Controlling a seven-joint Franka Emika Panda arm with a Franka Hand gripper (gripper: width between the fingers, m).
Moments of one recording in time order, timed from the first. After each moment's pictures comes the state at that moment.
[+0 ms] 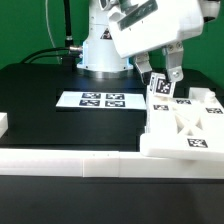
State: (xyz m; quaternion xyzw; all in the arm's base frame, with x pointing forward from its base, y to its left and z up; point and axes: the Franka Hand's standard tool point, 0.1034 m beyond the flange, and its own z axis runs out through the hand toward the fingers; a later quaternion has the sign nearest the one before) arm 0.638 0.040 0.124 -0.82 0.55 -0.02 0.18
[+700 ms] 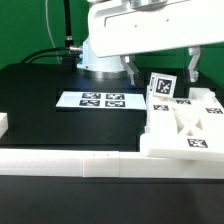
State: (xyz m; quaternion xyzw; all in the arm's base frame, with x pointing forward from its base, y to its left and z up) arm 0.634 0.049 0.124 -0.96 0.24 -0.05 0.09
